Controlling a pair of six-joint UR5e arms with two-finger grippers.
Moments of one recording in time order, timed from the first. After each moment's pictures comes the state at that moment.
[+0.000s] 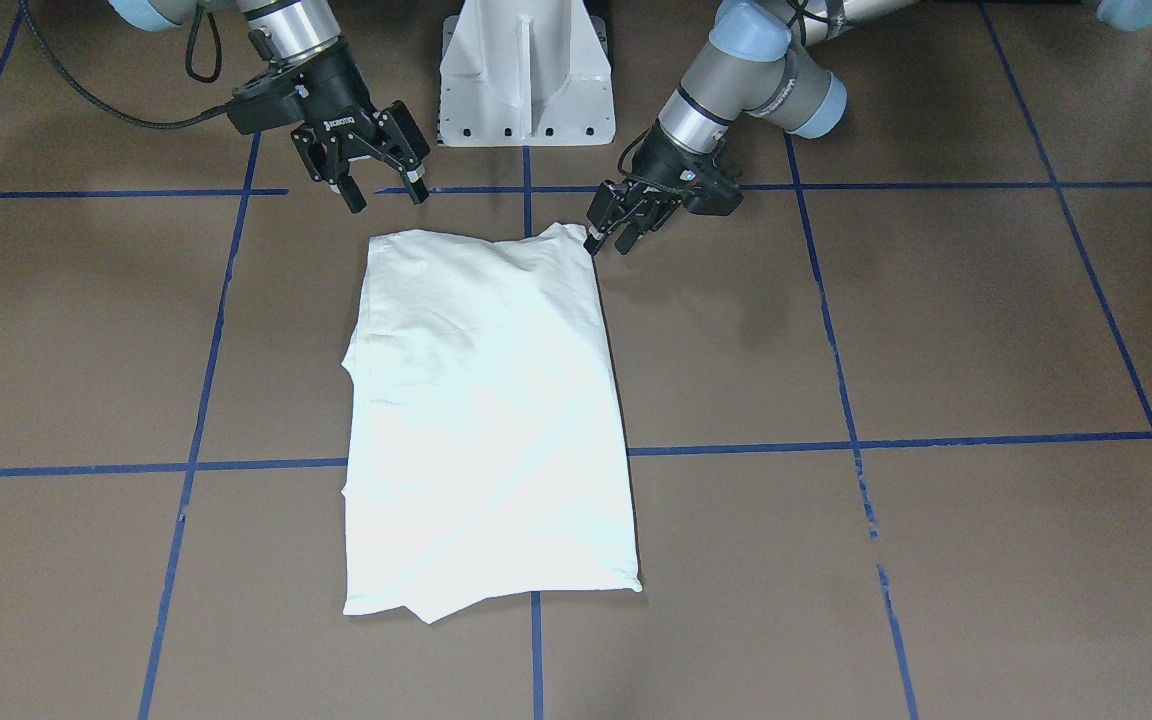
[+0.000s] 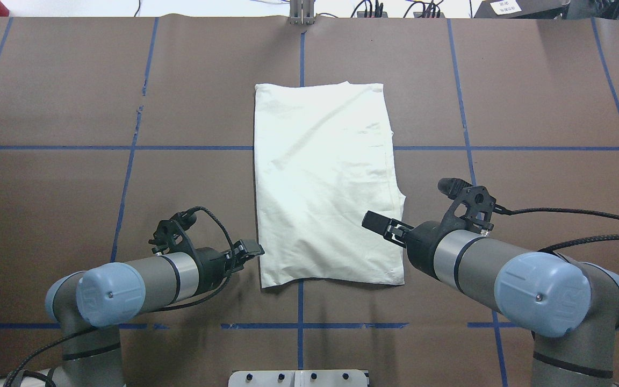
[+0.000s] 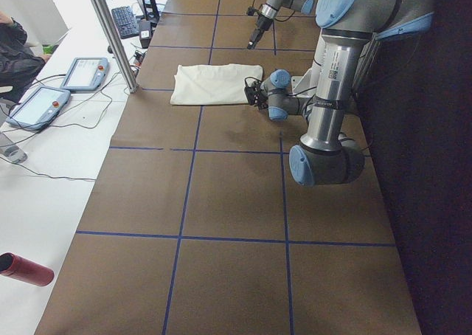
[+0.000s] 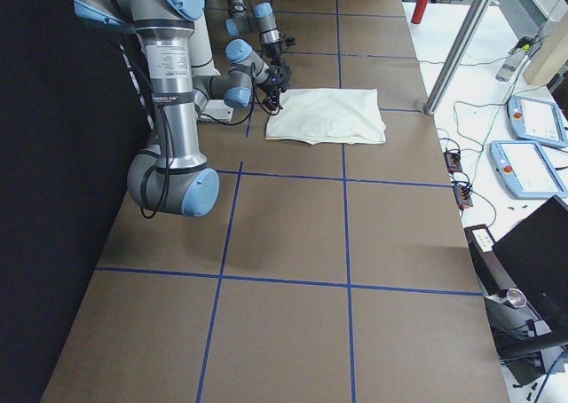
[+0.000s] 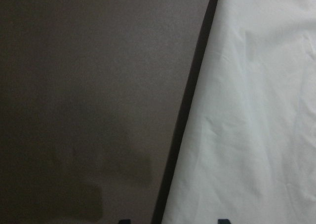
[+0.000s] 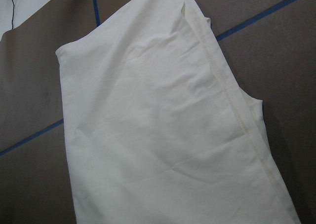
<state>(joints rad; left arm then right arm) -0.25 -1.88 -1.75 -2.42 -1.48 -1.91 0.29 -1.40 2.15 -1.14 1.36 1.73</state>
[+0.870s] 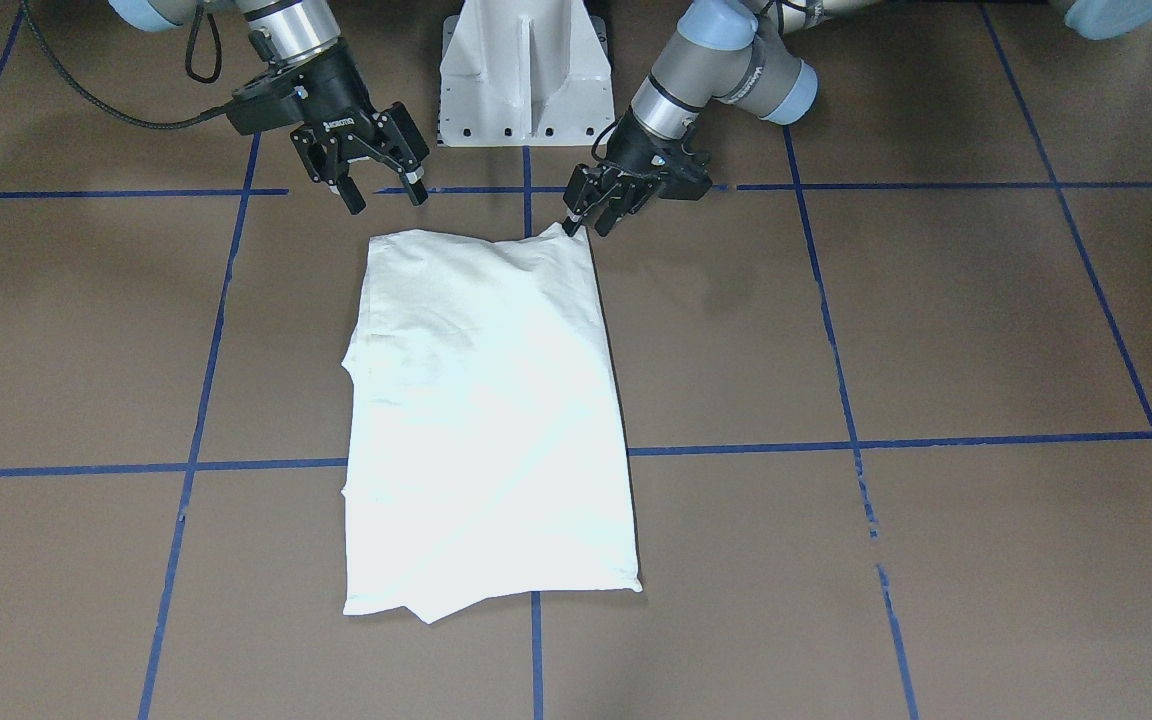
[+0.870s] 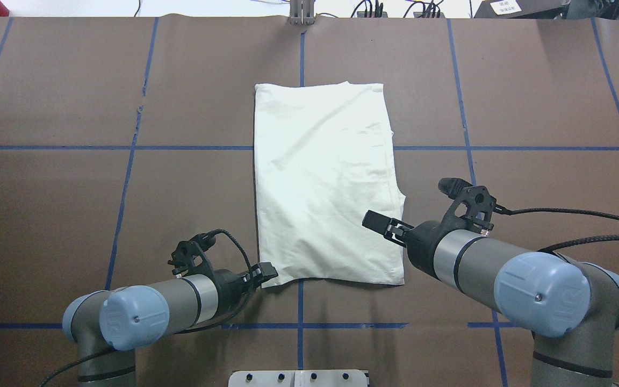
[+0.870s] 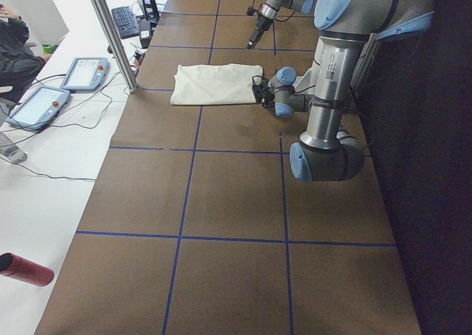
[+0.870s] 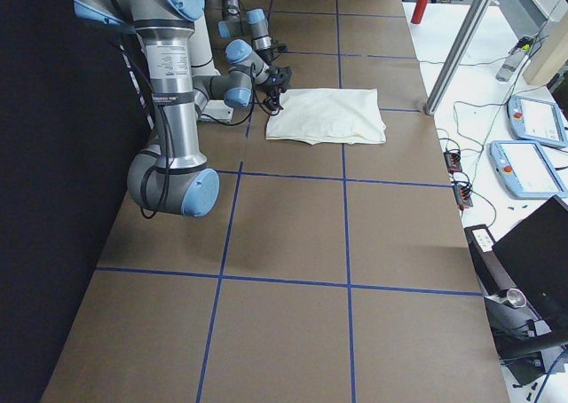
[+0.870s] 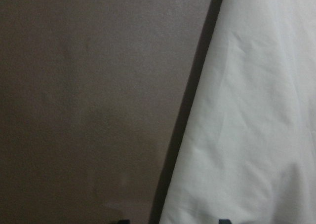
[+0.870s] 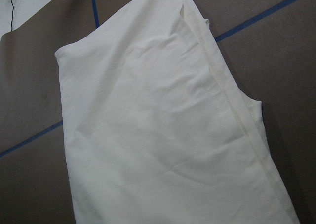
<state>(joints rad) -0.19 -1.92 -1.74 -2.35 -1.45 -1.90 0.29 -1.40 2.15 -1.14 1.35 1.73</state>
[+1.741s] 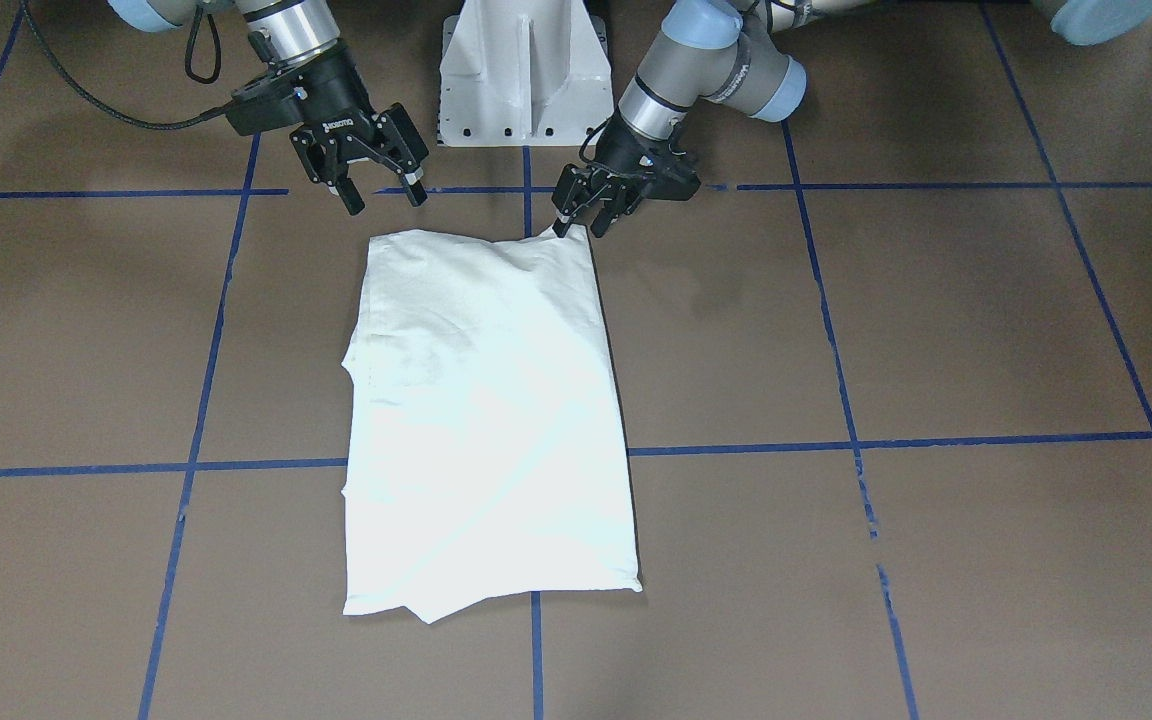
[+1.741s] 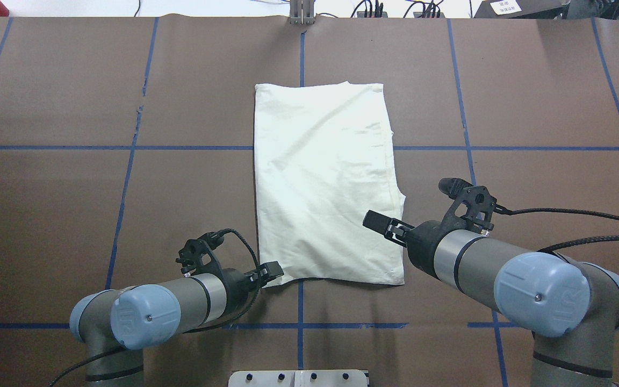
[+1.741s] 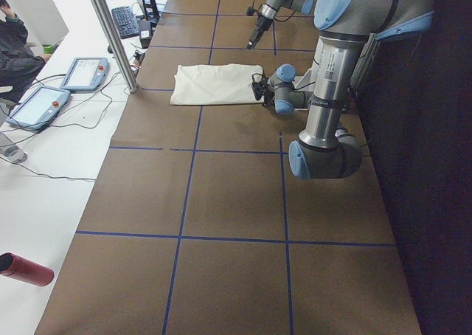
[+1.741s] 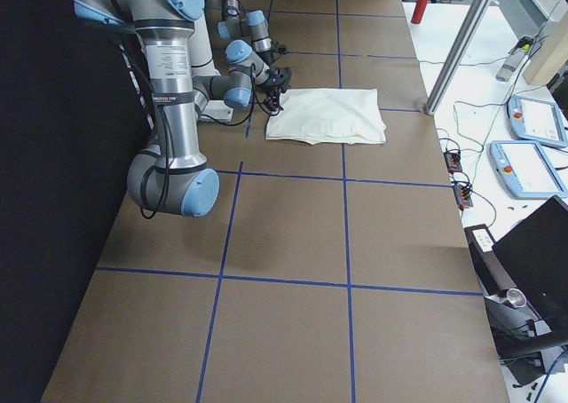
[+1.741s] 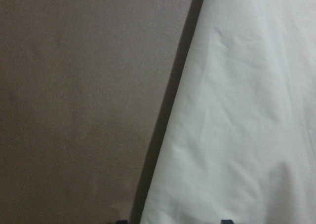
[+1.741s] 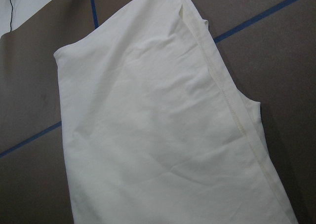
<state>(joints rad) -0.19 -1.94 -1.74 -2.32 -1.45 -1.87 0.29 -1.41 2.15 -1.14 1.35 1.73</state>
